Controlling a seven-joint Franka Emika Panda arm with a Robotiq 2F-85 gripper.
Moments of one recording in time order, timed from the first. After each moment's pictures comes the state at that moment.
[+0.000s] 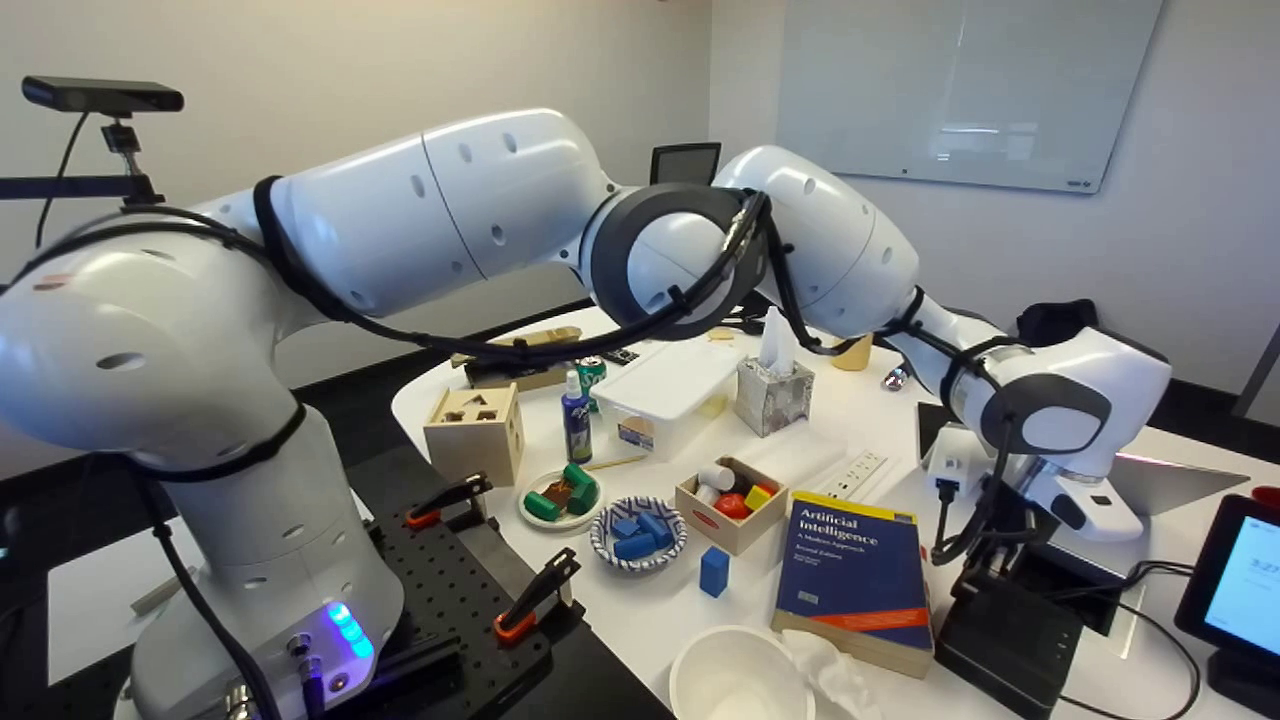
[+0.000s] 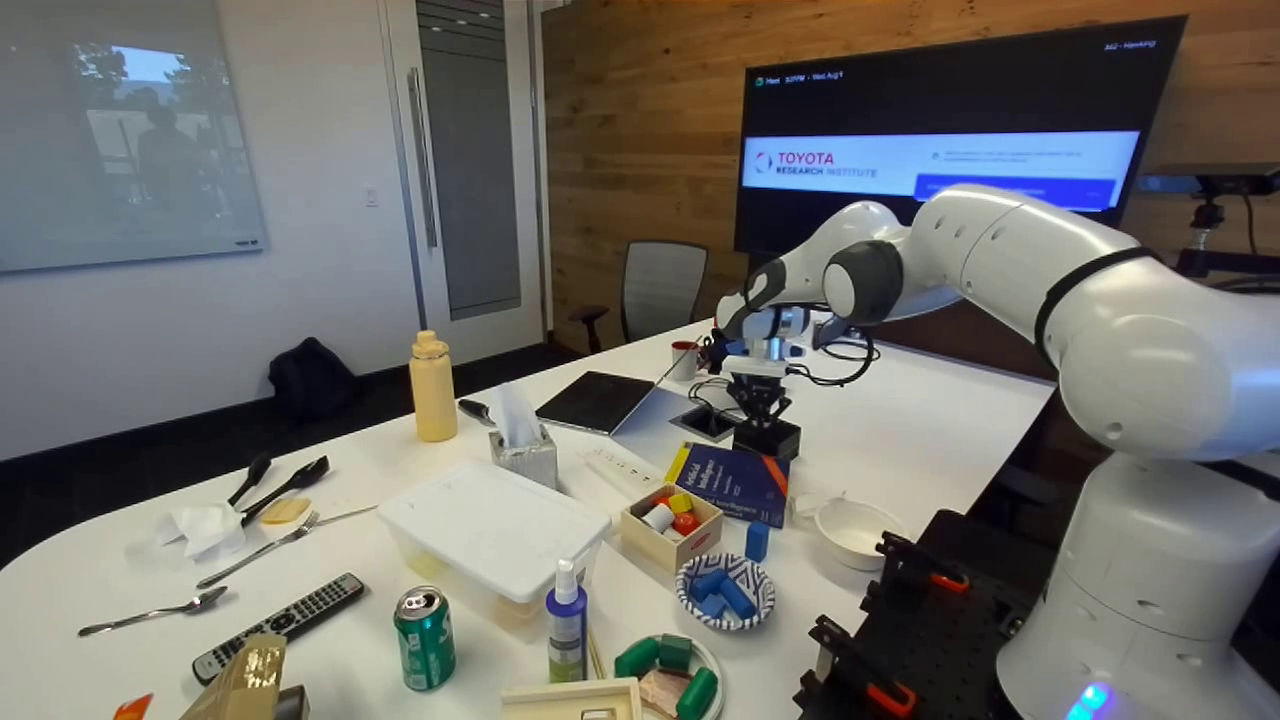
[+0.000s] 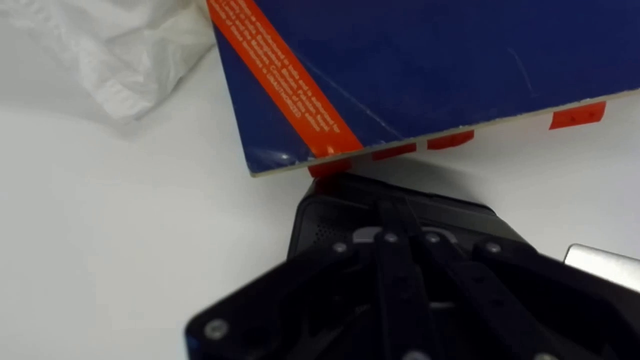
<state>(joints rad) -0.53 1.30 -0.23 -0.91 0.27 1.99 0.64</state>
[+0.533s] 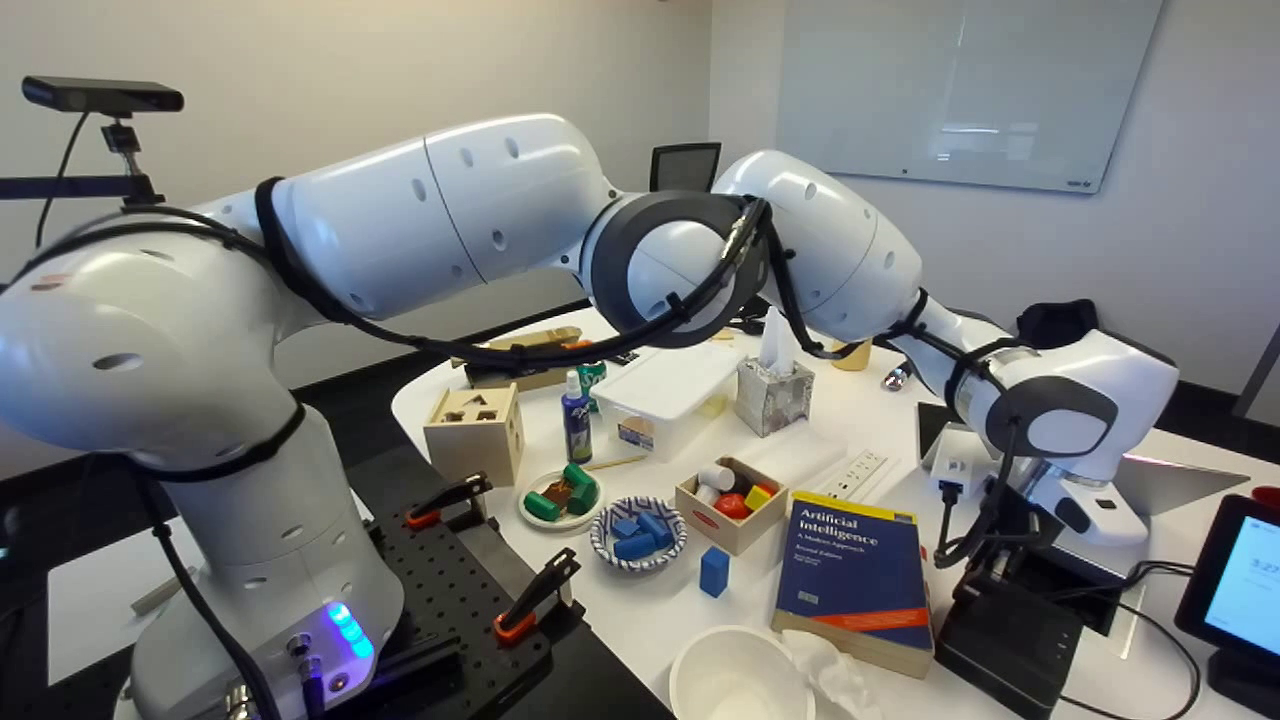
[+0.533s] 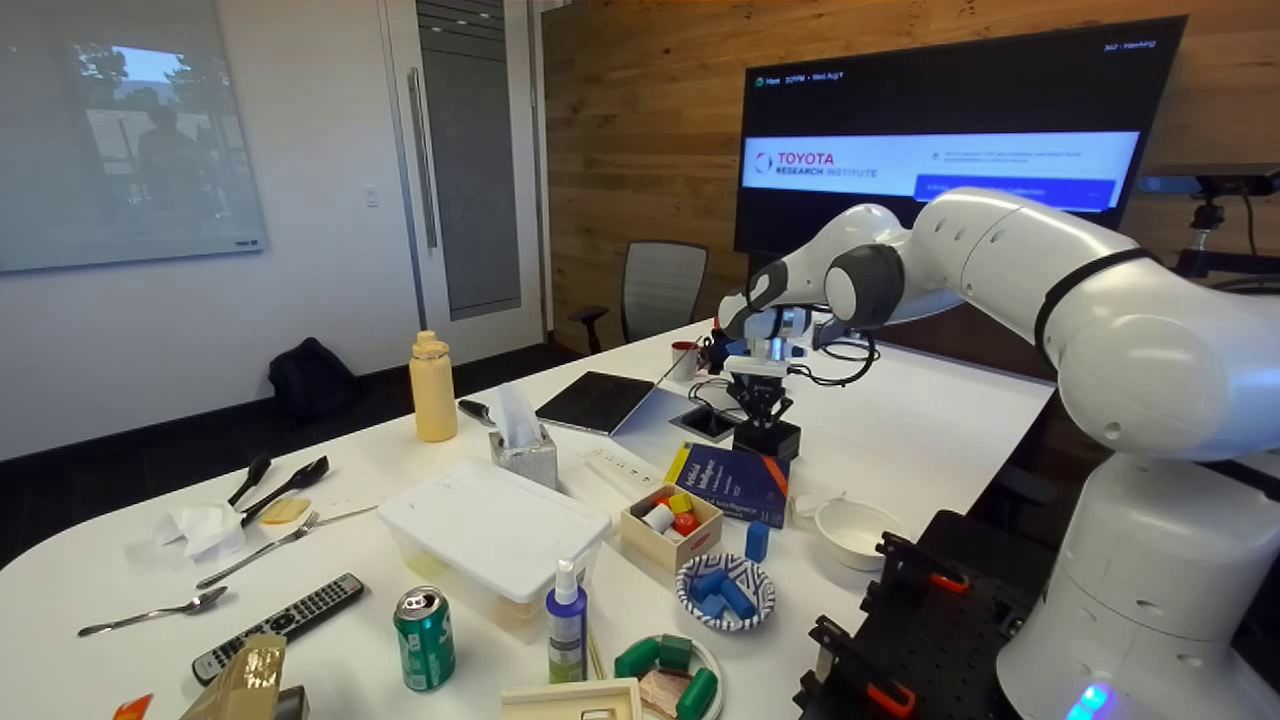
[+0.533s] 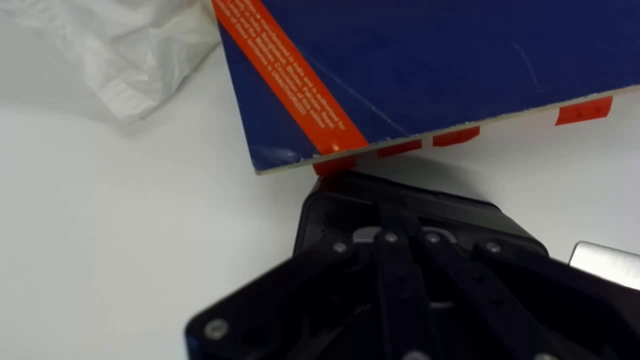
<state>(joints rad) -0.54 1.31 -0.23 -0.89 0.27 1.97 0.64</state>
